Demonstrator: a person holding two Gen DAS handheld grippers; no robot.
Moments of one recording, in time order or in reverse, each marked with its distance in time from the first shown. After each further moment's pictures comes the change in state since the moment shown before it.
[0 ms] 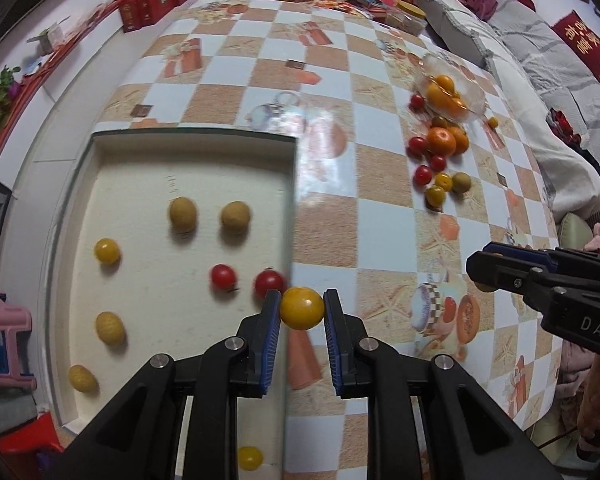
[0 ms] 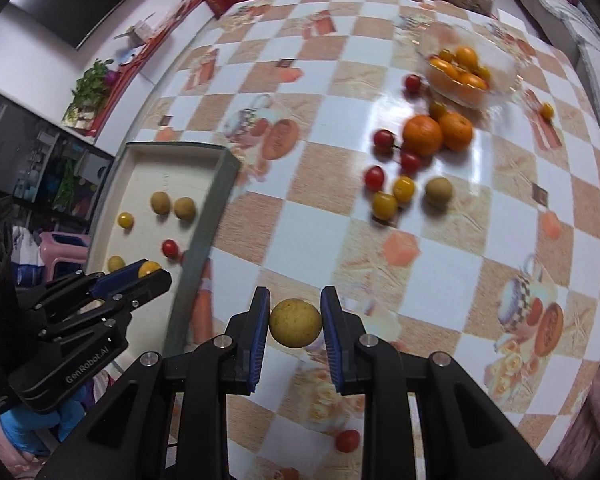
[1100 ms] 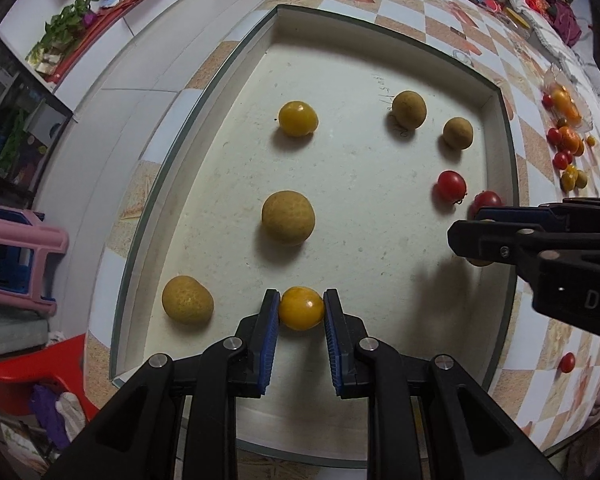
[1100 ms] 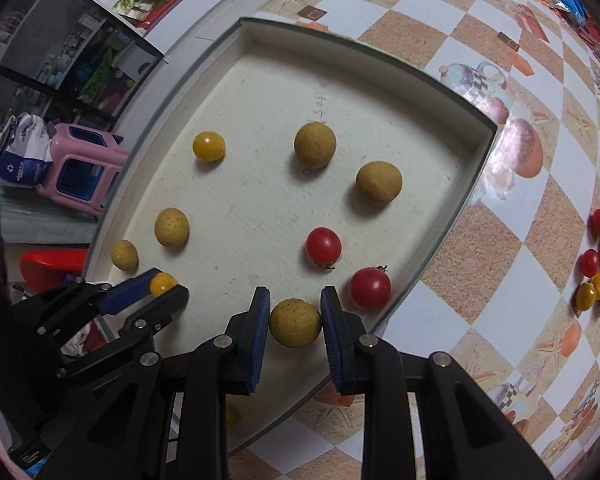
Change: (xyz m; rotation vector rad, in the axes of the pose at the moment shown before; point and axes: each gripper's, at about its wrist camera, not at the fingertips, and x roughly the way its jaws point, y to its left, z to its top) left arm 0.025 0.117 -0.068 -0.189 0.079 0.188; right arm 0.124 0.147 0.022 -0.311 0.235 0.024
